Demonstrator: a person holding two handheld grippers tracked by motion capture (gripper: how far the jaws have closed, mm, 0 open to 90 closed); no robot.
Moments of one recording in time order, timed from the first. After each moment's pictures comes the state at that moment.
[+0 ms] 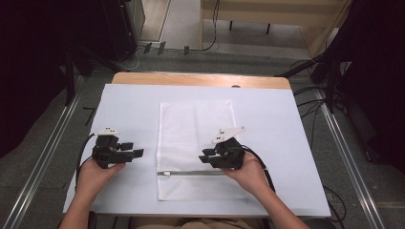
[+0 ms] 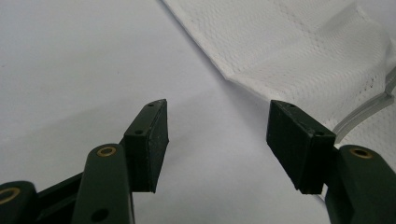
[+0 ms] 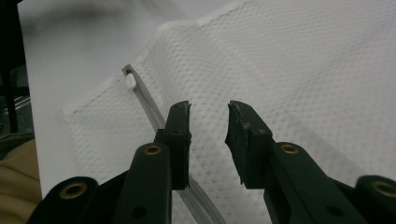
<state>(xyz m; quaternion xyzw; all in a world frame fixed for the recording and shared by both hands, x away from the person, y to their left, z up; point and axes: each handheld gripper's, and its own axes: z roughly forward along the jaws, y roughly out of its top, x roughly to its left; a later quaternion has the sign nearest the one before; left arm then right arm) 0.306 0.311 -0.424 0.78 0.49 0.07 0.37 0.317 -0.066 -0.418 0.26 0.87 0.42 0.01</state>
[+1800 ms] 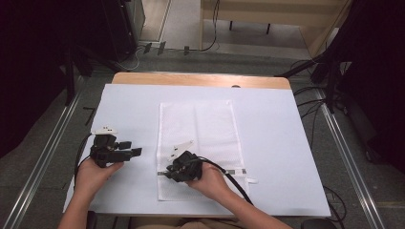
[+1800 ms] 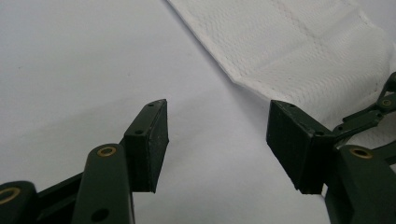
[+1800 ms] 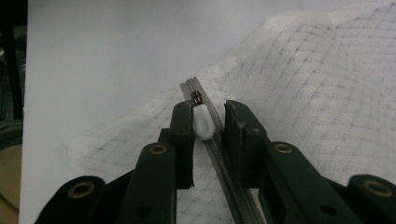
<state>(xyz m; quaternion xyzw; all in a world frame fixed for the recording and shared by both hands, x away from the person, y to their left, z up) 0.307 0.317 -0.423 0.78 0.50 0.07 0.37 0.302 0.044 -0.464 0.17 0.91 0.38 -0.02</state>
